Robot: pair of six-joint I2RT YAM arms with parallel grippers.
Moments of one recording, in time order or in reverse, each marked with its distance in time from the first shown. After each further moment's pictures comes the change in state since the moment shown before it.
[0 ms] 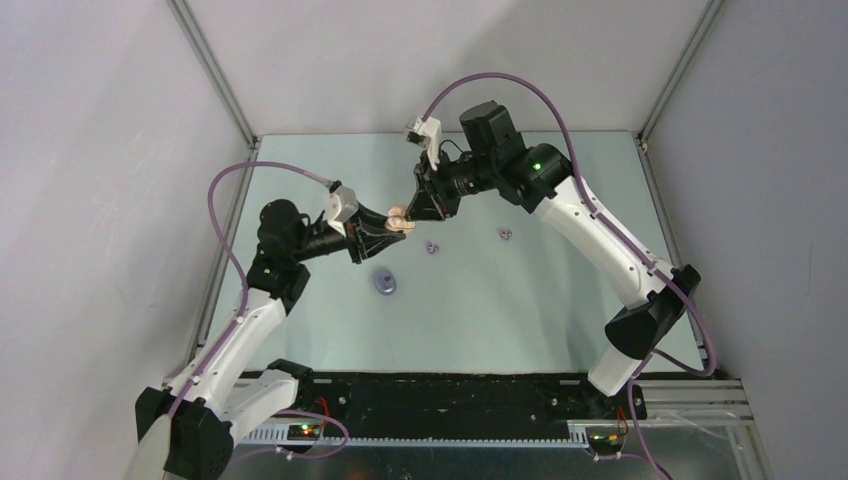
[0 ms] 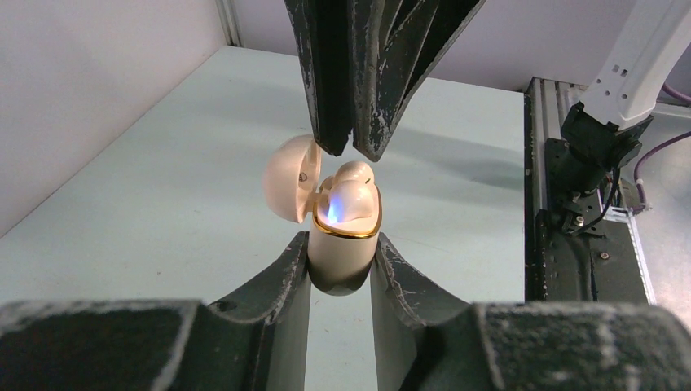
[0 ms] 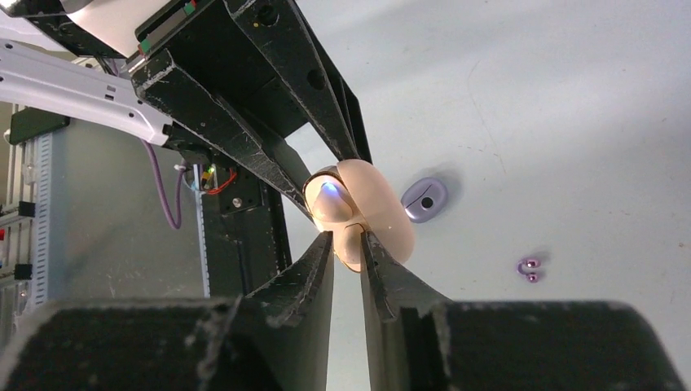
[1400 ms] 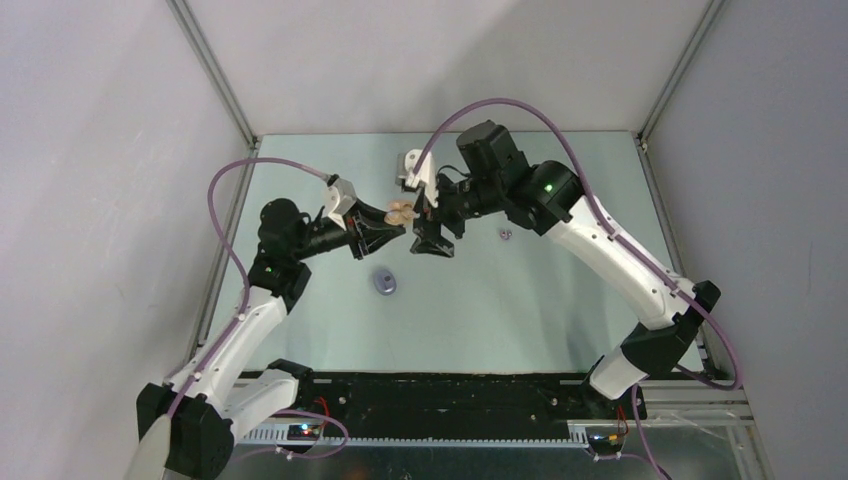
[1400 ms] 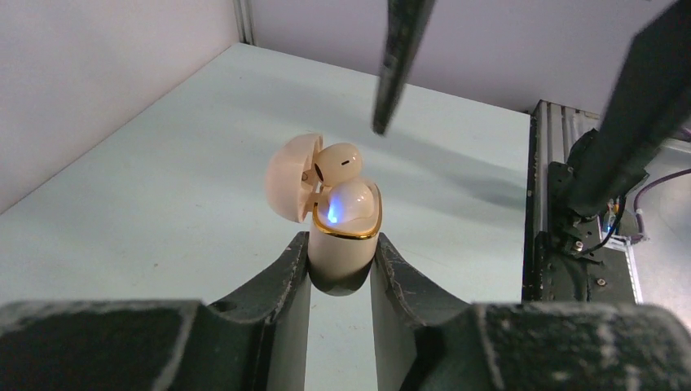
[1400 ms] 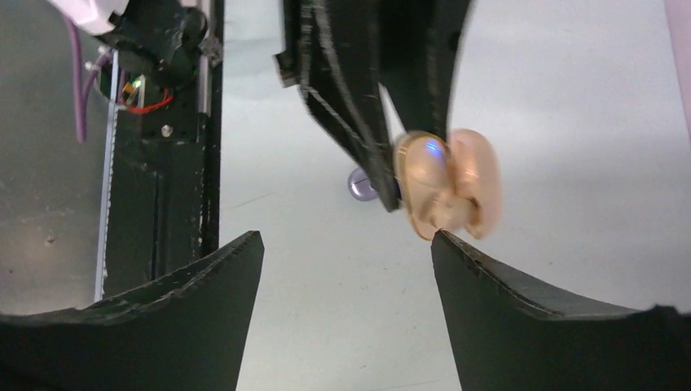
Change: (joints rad) left arm 0.000 0.016 0.001 0.037 -0.057 -0.082; right arm 0.129 -0.100 -0.039 -0.111 0.135 -0.397
